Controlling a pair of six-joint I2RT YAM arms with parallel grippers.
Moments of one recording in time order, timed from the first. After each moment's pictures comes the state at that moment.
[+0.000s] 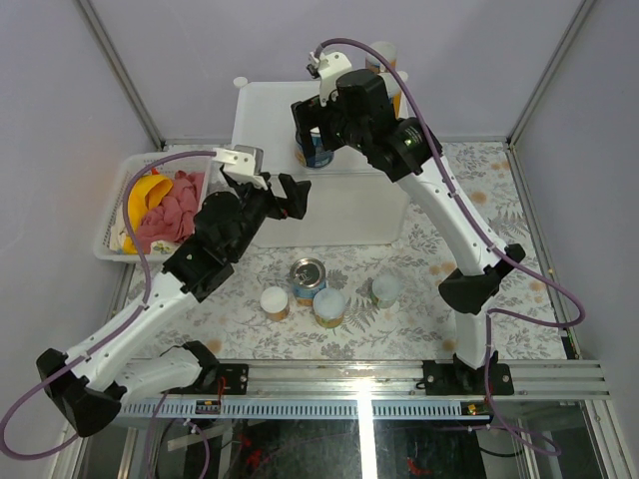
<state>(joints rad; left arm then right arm) -0.69 1.01 1.02 0.00 -0.29 -0.23 0.75 1.97 2.49 -0.88 0.14 0.06</state>
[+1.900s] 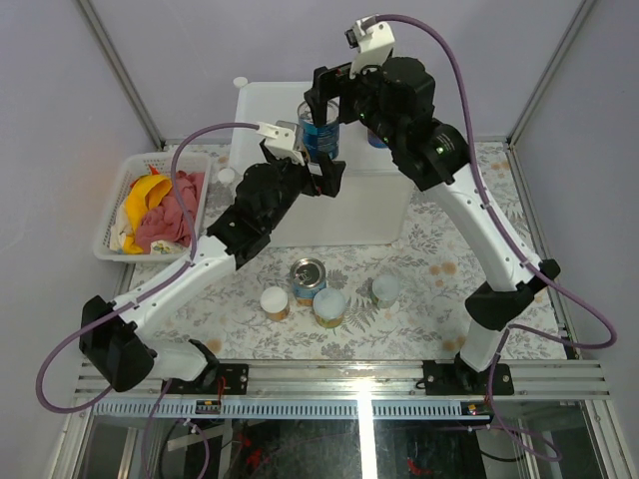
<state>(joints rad) -0.68 1.32 1.16 0.19 -0.19 -0.24 0.71 1.80 2.30 -0.53 0.15 0.07</state>
